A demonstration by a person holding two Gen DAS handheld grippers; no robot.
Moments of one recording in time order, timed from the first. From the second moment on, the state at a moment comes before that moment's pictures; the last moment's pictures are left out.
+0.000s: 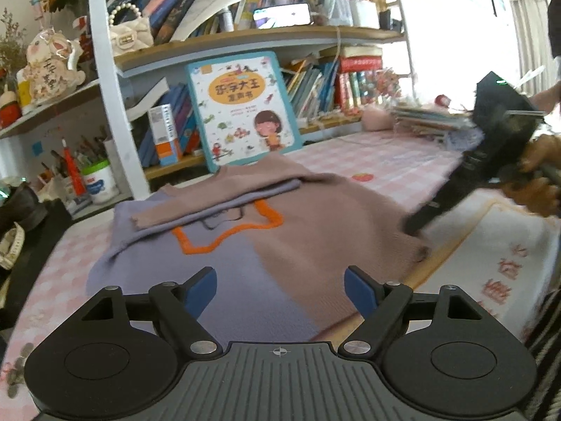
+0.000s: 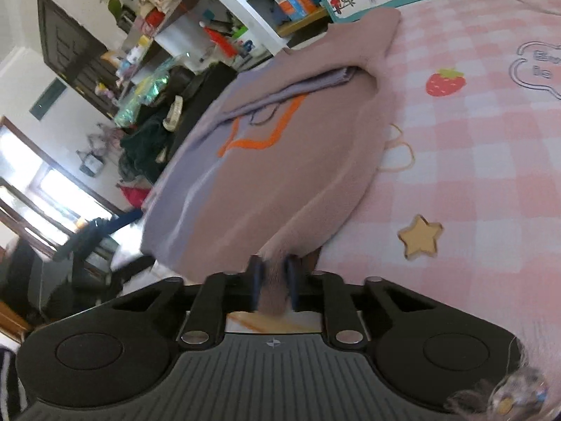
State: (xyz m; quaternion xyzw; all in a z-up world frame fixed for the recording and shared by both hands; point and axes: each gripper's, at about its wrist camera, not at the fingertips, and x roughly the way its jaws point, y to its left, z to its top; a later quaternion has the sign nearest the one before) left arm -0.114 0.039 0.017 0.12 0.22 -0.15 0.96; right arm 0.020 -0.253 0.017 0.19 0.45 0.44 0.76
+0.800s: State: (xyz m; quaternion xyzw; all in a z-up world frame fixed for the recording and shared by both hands) left arm -0.072 0.001 -0.010 0.22 0.22 -0.14 0.94; right arm 0.016 -0.265 0.078 0.13 0.35 0.44 0.82
